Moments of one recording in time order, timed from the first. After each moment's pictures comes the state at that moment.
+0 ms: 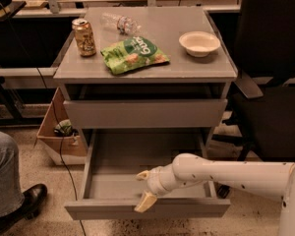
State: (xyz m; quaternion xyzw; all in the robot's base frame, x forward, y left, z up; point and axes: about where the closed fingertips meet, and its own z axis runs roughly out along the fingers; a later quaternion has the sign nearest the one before) arm 0.499 0.030 0.439 -0.65 0.66 0.23 0.30
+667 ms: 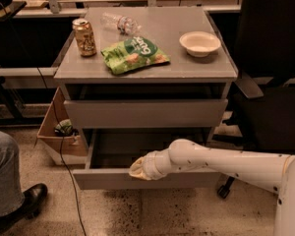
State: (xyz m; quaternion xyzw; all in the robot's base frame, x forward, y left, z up) arm 0.551 0.046 0.476 -0.66 0.64 0.20 0.34
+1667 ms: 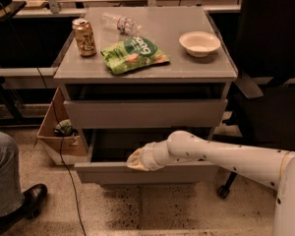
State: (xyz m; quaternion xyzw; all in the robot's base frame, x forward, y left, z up) arm 0.580 0.055 0.502 -0.66 0.63 0.19 0.36
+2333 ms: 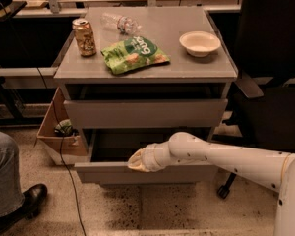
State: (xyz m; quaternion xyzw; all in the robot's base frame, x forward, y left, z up) arm 0.578 0.053 0.498 -0.66 0.63 0.20 0.37
